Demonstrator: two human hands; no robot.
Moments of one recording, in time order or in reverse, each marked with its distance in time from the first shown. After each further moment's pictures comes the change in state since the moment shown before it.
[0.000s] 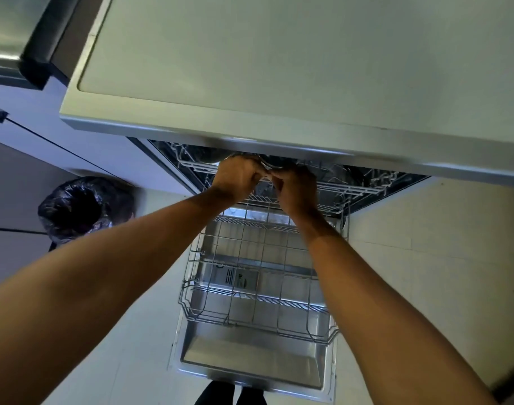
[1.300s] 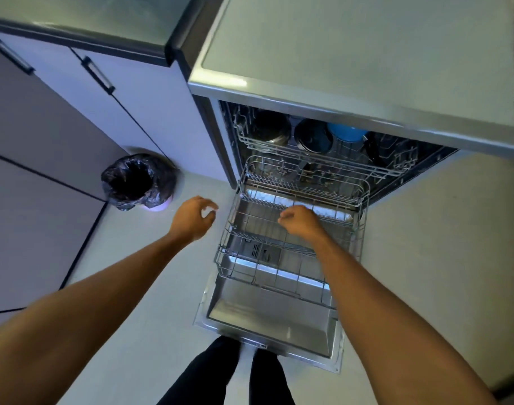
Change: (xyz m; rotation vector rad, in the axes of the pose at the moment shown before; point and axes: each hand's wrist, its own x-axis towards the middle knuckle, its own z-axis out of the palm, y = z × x) left_hand -0.284 -0.055 -0.068 -0.186 -0.011 -0.556; right_hand -0.143 -0.087 -0.011 0.145 -0.732 0.411
